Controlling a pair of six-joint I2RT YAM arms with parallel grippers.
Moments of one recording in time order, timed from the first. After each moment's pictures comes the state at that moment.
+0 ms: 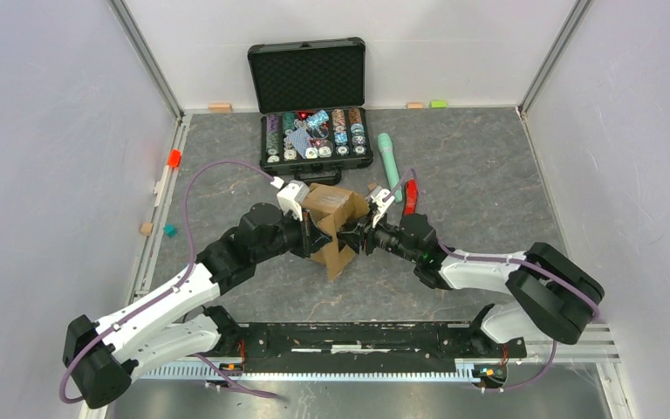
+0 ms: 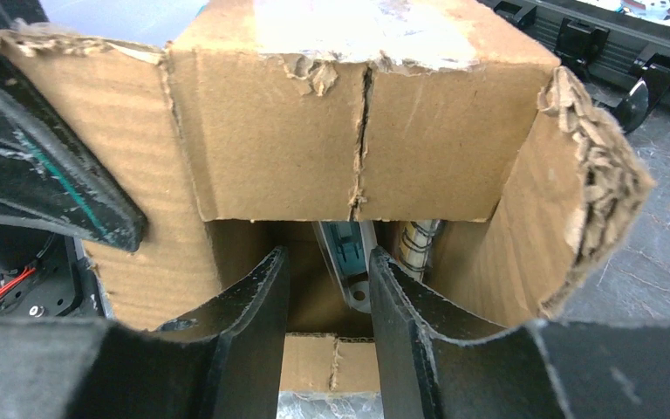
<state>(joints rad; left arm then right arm) -0.79 0.90 0.66 -0.19 0.11 -0.54 0.83 1.39 0.46 0.83 -0.20 0.22</state>
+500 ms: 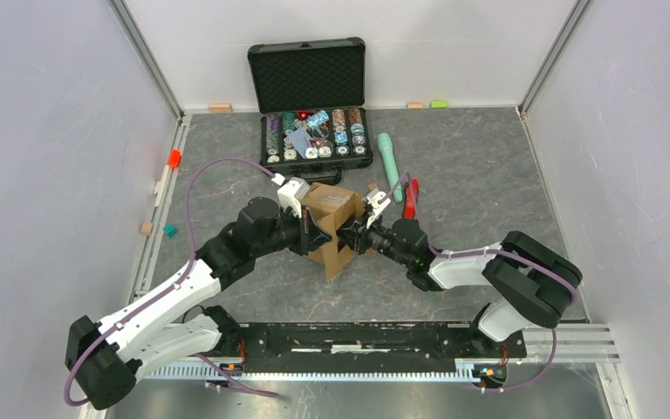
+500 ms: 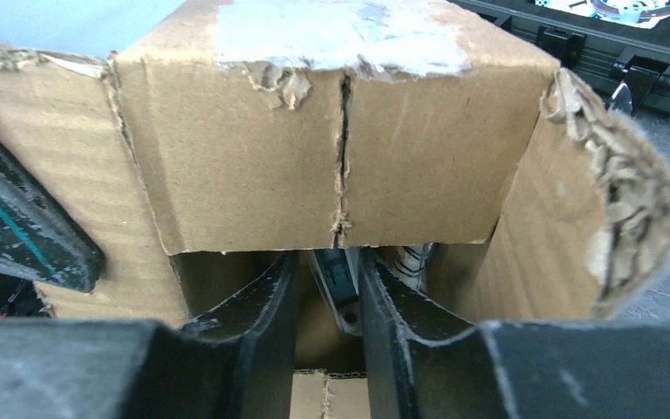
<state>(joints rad) -0.73 0.92 0.68 -0.20 0.21 -0.51 0.87 1.53 0.46 0.99 -0.09 0.26</state>
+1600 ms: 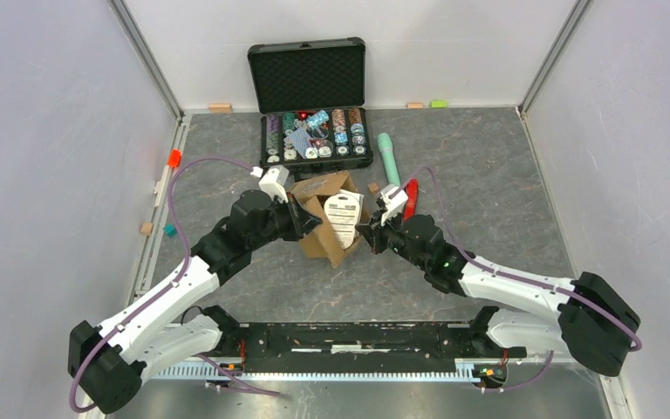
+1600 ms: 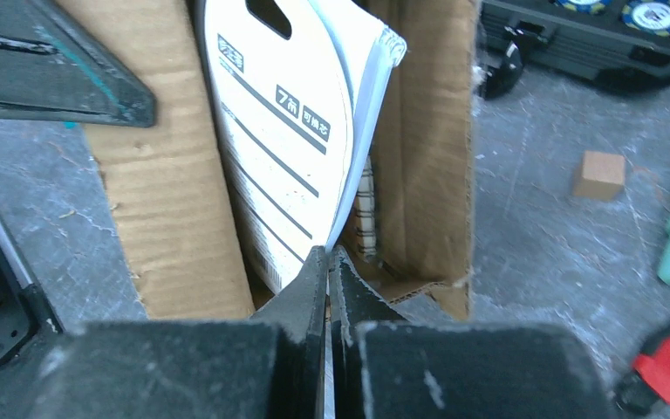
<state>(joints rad) -0.64 0.94 0.71 -0.22 0.08 -0.67 0.89 1.16 0.50 0.46 0.09 0.22</state>
